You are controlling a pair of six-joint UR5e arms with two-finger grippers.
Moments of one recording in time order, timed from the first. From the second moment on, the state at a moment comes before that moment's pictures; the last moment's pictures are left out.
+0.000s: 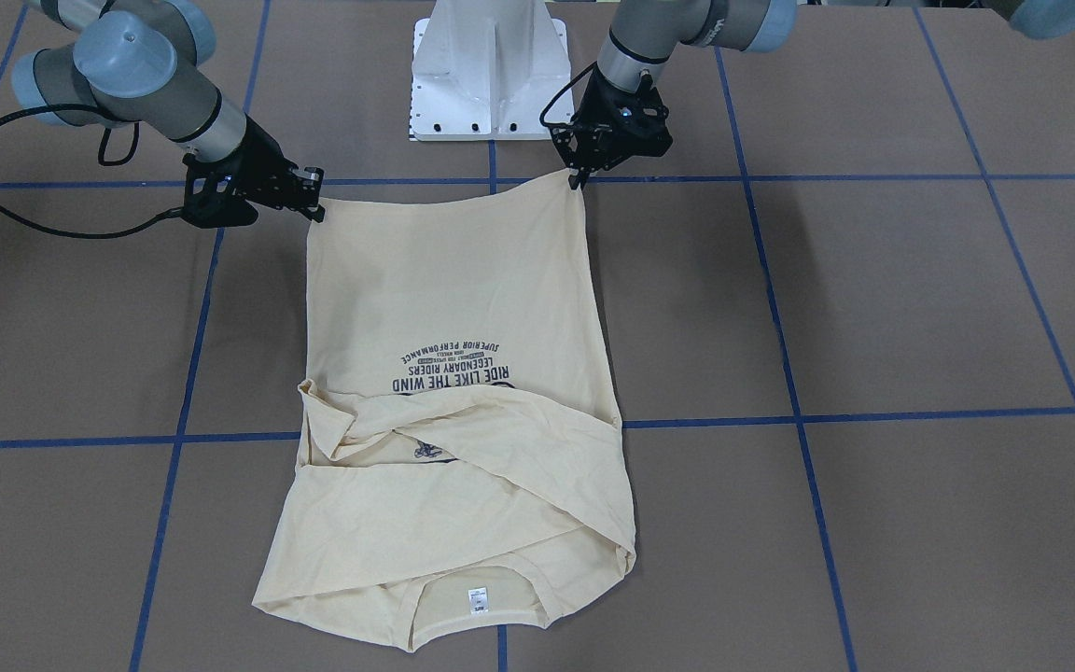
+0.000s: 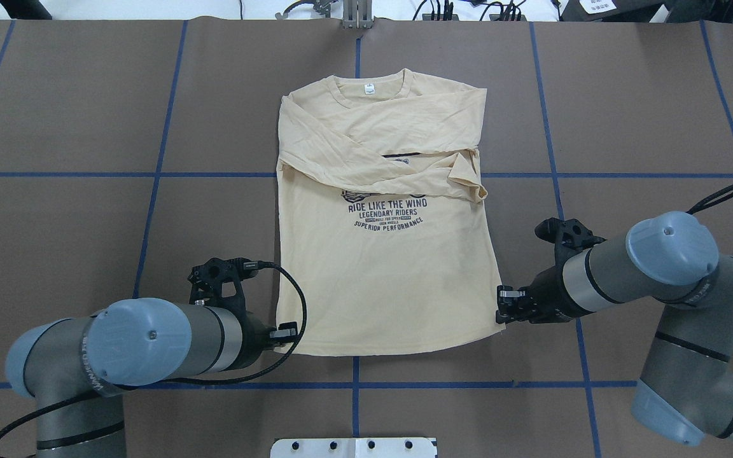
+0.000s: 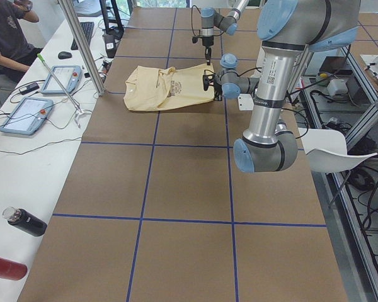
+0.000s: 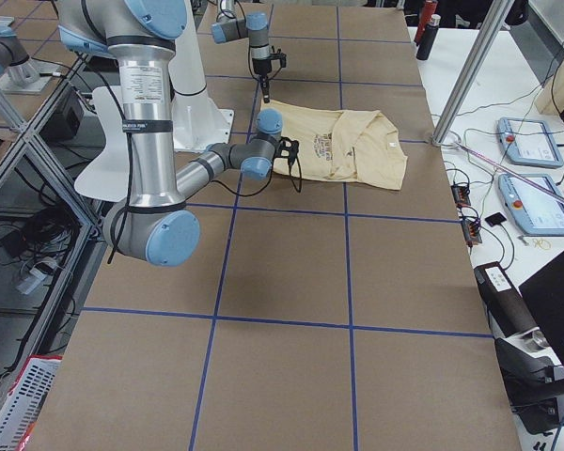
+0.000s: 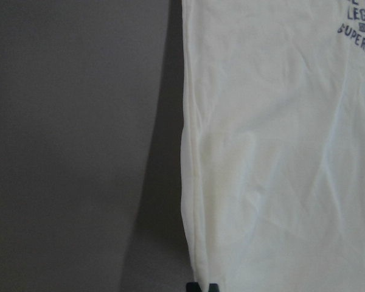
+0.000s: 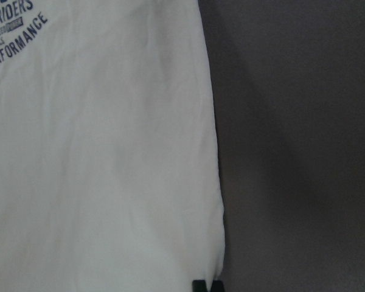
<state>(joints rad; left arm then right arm) -0.26 -1.89 -2.03 -1.86 -1.67 -1.54 0.51 -1.51 1.93 -0.95 2.10 1.51</state>
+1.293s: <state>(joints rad) -0.25 -1.85 -2.18 -1.85 -1.75 -1.52 0.67 -1.52 1.97 -0.94 2.34 1.47</state>
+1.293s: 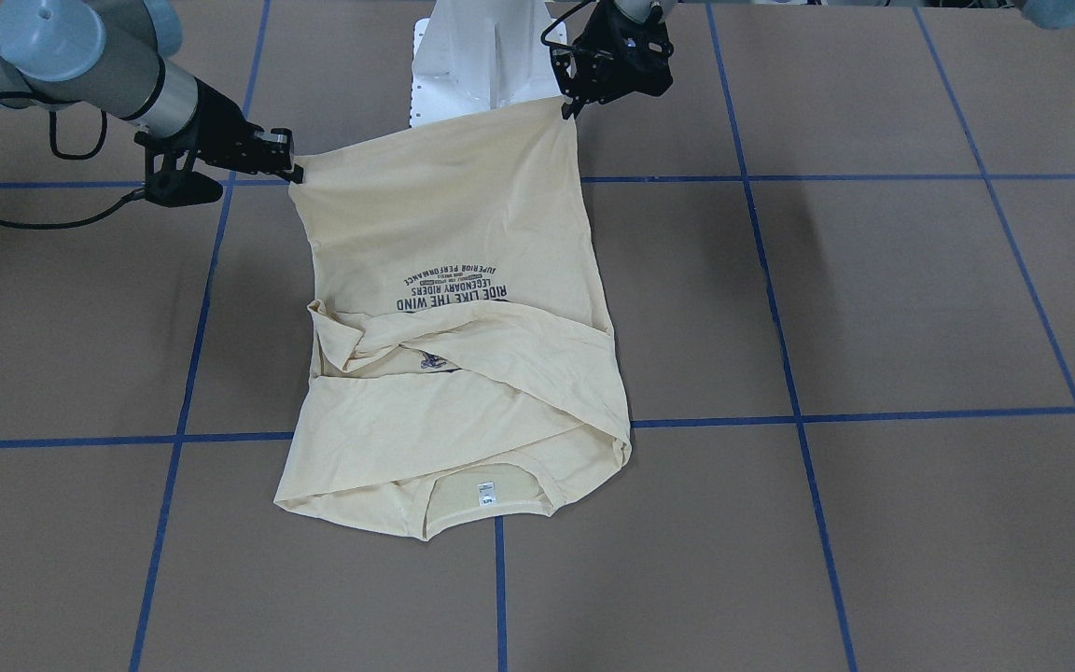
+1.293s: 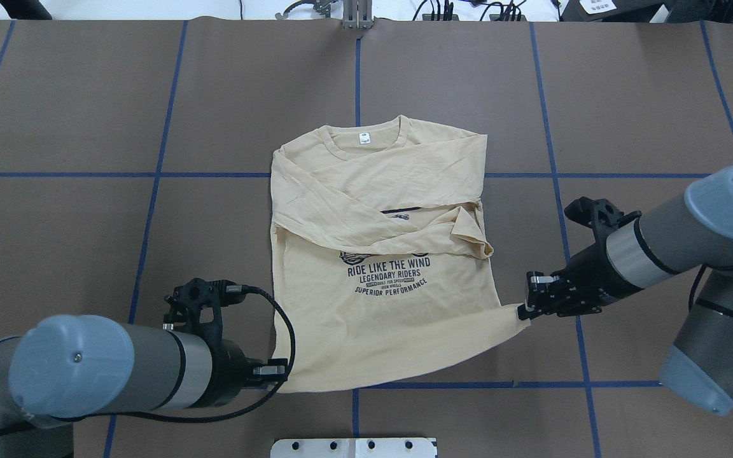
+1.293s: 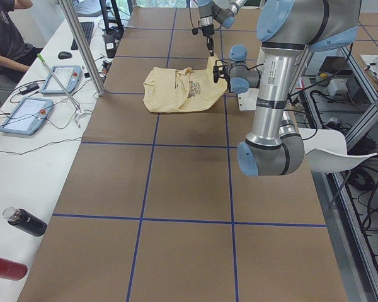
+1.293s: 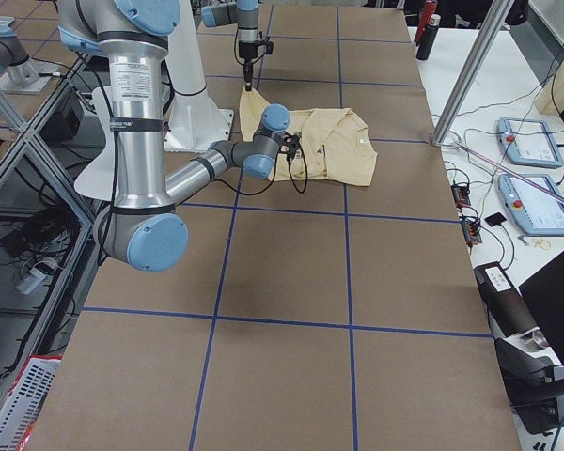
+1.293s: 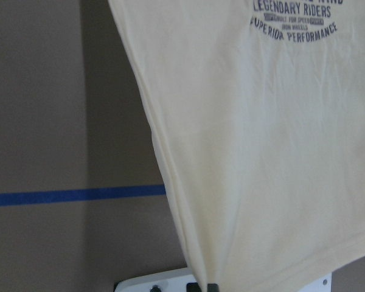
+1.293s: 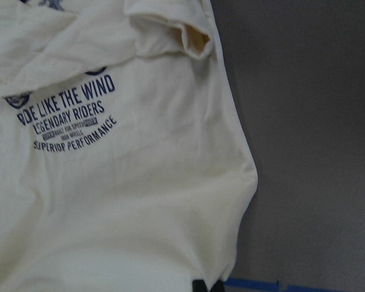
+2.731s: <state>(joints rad) -0.64 -1.98 -2.06 -1.78 -1.85 -1.46 0.89 -1.38 1.93 -0.95 2.32 1.46</state>
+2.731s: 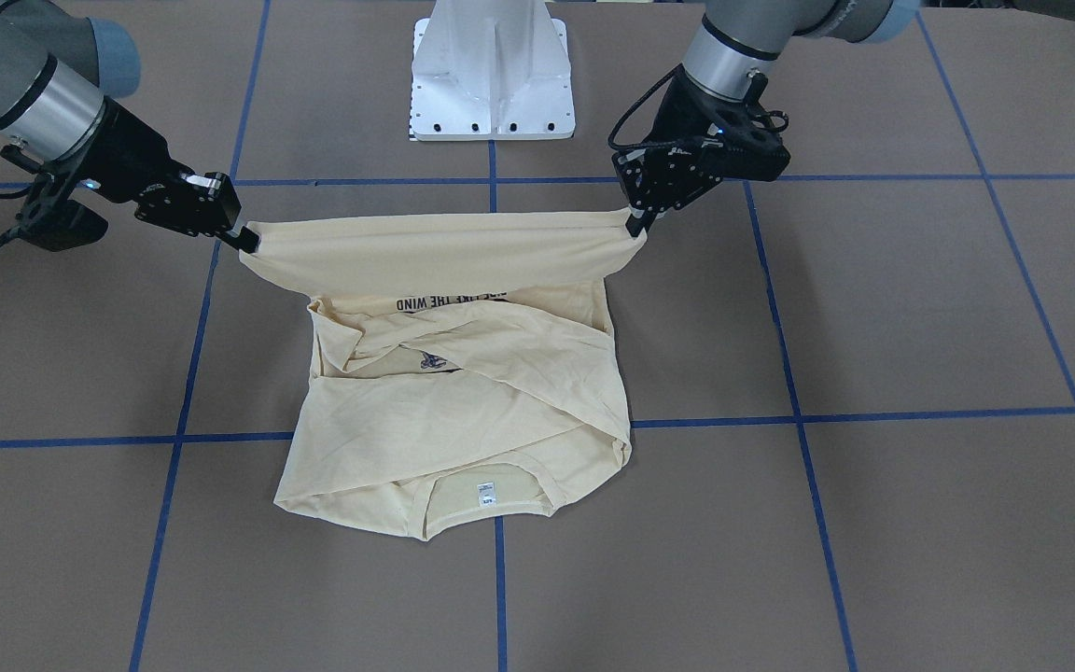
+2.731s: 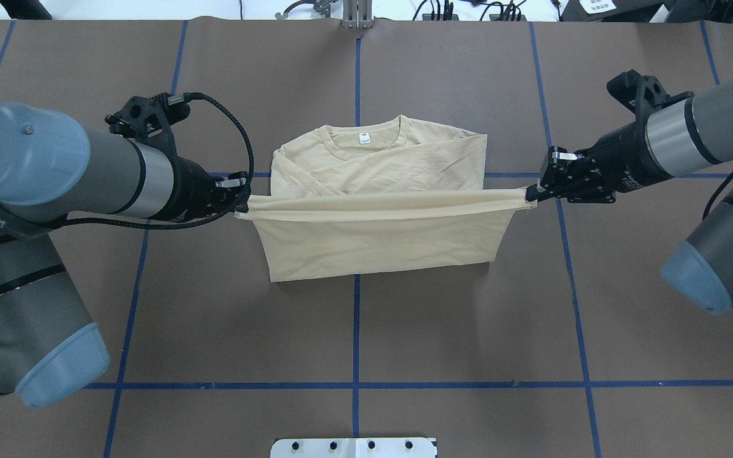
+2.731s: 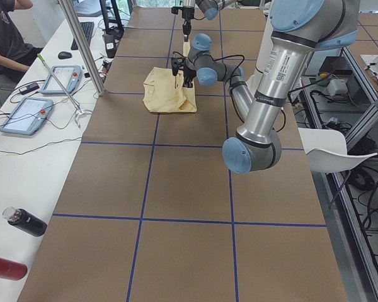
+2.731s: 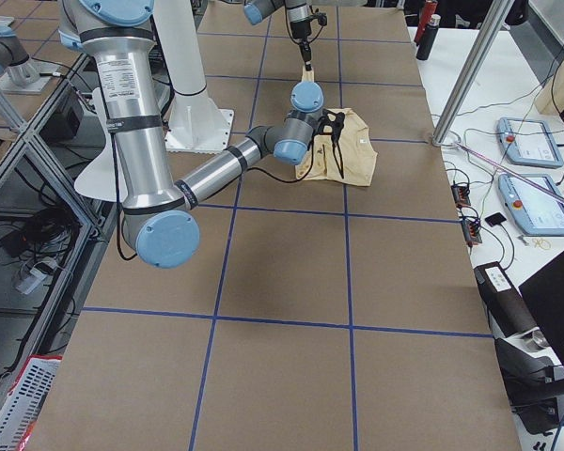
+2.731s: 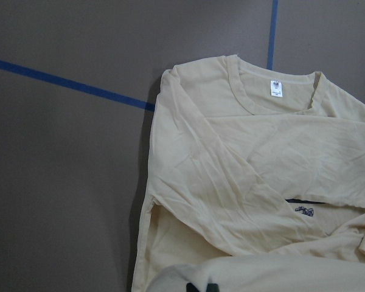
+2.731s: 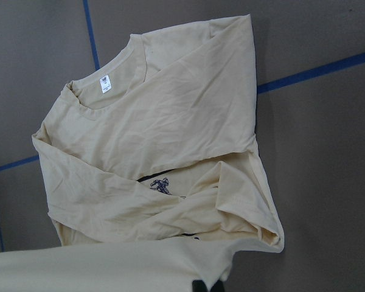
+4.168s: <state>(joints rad) -0.73 -2.16 -1.69 -1.88 -1.85 -1.43 0.92 -1.16 1.64 -0.95 2.28 1.46</state>
